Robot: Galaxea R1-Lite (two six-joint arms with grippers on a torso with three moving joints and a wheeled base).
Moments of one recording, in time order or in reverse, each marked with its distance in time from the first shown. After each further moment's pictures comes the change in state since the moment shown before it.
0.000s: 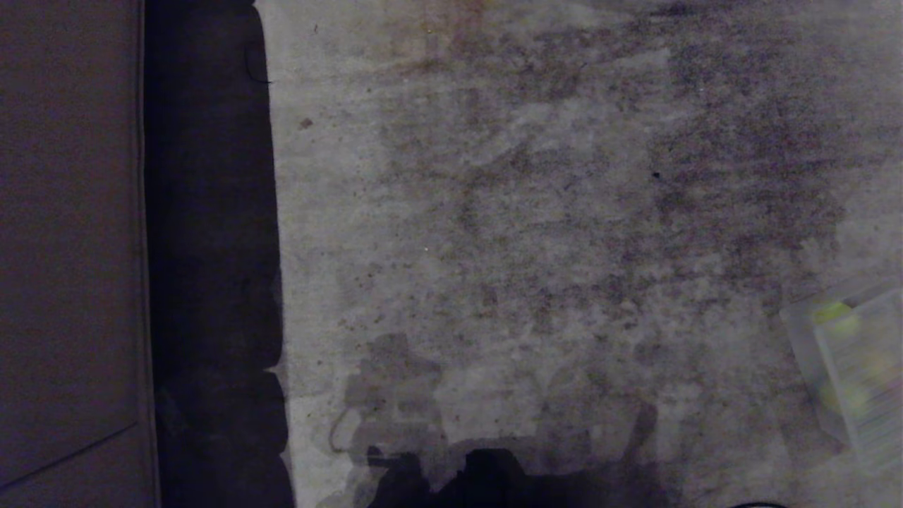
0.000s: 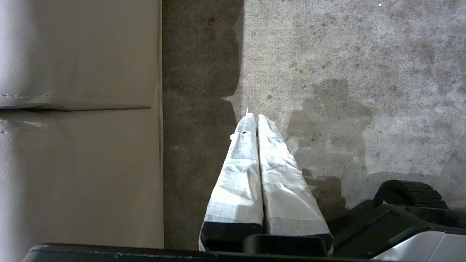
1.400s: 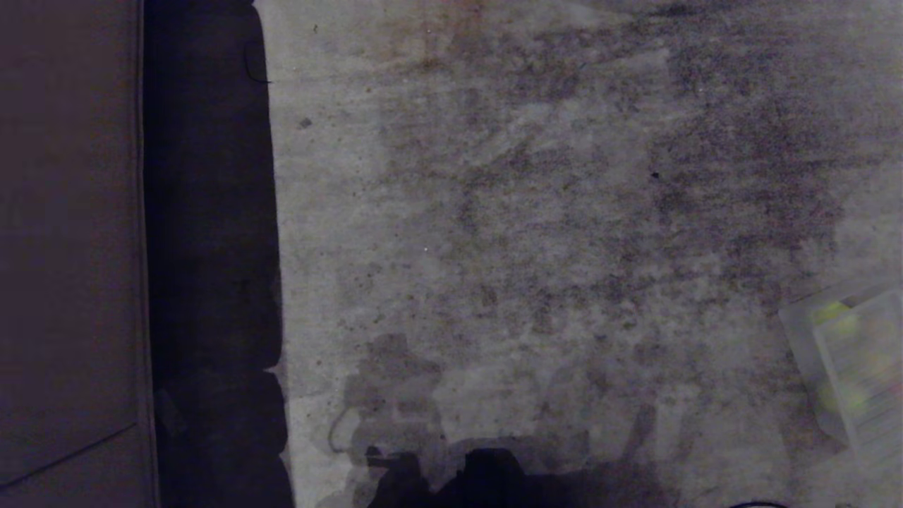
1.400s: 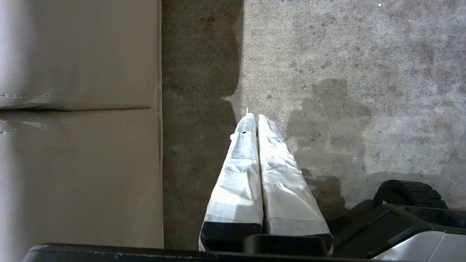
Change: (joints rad) left arm 0.000 0.000 0.000 0.000 0.000 0.000; right arm 1.020 -1.439 0.352 0.925 -0.752 -0.248
